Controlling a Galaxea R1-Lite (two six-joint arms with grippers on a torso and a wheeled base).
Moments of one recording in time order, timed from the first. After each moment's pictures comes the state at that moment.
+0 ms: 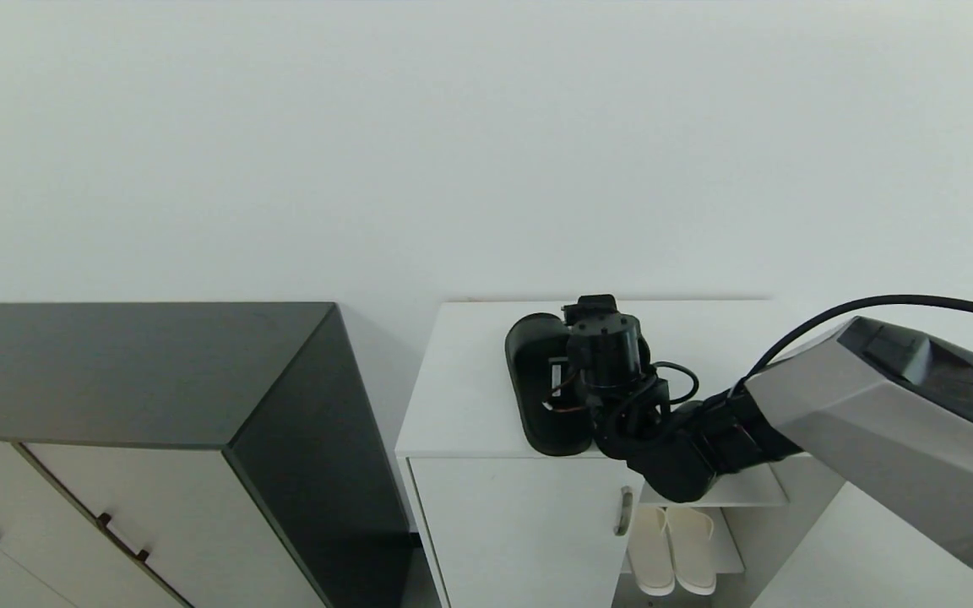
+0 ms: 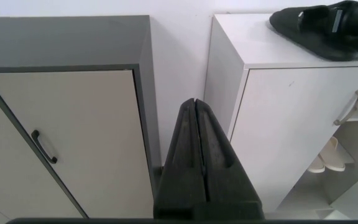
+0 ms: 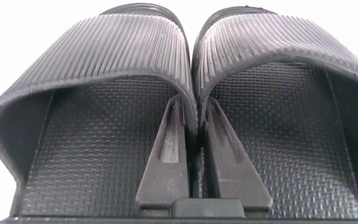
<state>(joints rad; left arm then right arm) 0.00 0.00 0.00 0.00 -0.02 0.00 0.71 2.29 -1.35 -0.72 -0.60 0.17</state>
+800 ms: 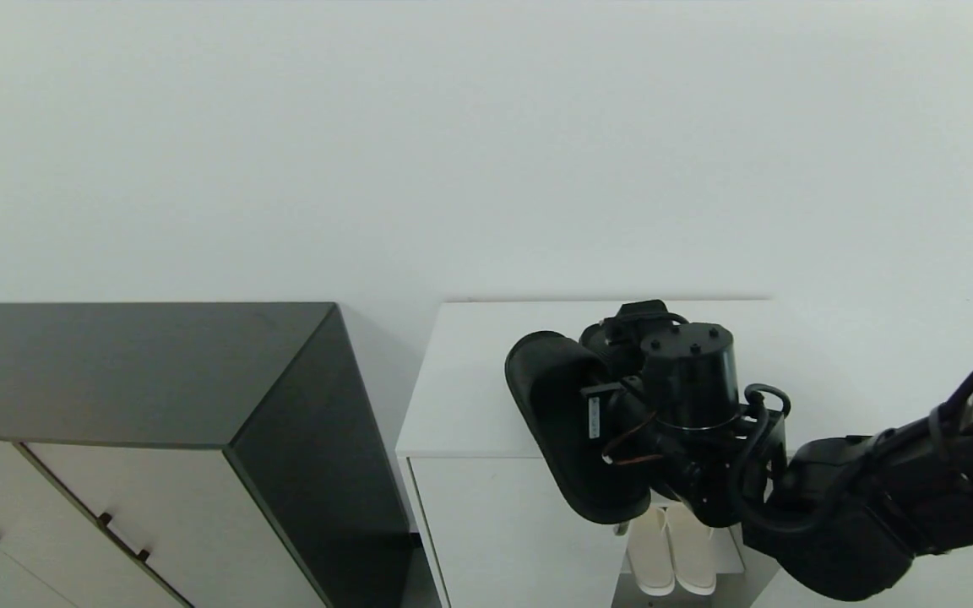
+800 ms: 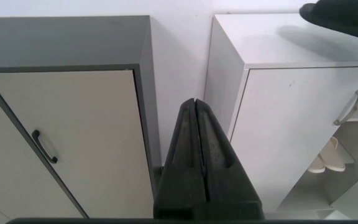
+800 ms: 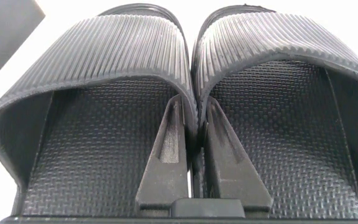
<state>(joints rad) 0.00 0.00 0.00 0.00 -0.02 0.00 0.81 1.93 -0.92 -0.75 -0.53 0.17</state>
